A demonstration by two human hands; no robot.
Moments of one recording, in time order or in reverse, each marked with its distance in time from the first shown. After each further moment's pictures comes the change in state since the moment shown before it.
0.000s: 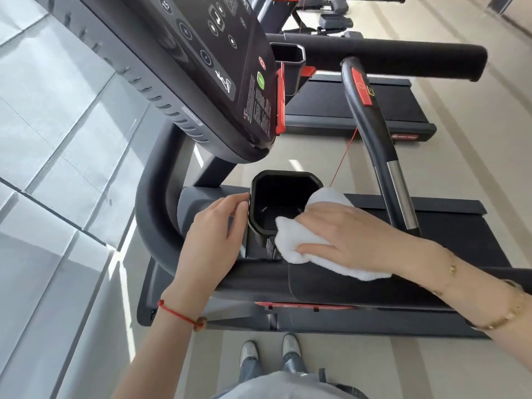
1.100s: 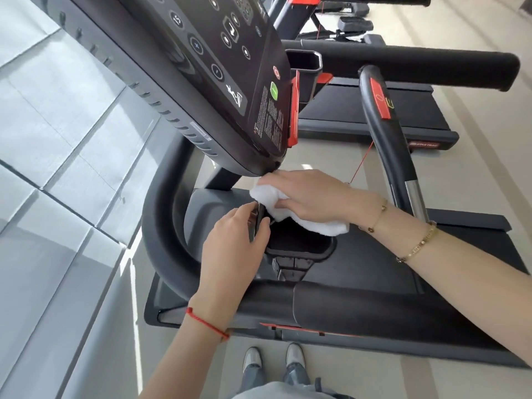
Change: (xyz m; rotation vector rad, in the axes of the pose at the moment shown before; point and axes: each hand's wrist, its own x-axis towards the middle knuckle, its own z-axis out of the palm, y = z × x) left_hand 0.014 0.018 0.021 0.156 0.080 -0.093; right_hand 0.111 0.040 -0.012 0.005 0.038 -0.080
